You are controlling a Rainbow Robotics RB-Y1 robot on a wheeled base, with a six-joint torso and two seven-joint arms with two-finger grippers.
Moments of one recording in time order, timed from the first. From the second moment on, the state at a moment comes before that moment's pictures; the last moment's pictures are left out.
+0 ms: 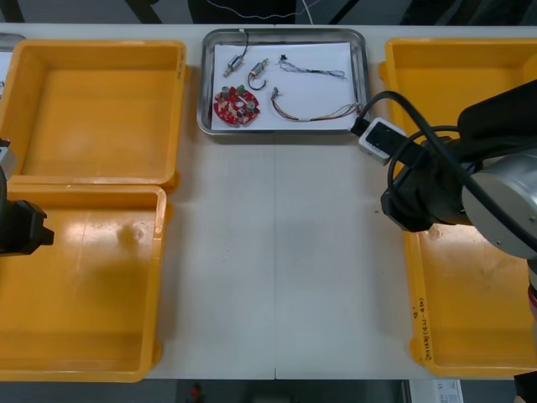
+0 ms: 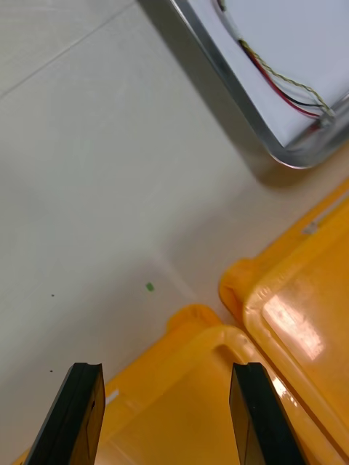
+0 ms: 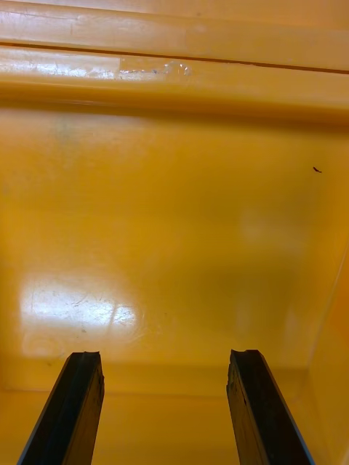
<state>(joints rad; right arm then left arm) -0.38 -0.38 0.13 -2.38 -0.32 1.92 1.98 -0.11 0.74 0.27 -2.27 0.80 1.91 -1.15</state>
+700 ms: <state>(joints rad) -0.19 -0.40 -0.36 -2.37 -0.48 1.92 1.92 -0.11 0.74 0.27 -2.27 0.80 1.91 -1.15</state>
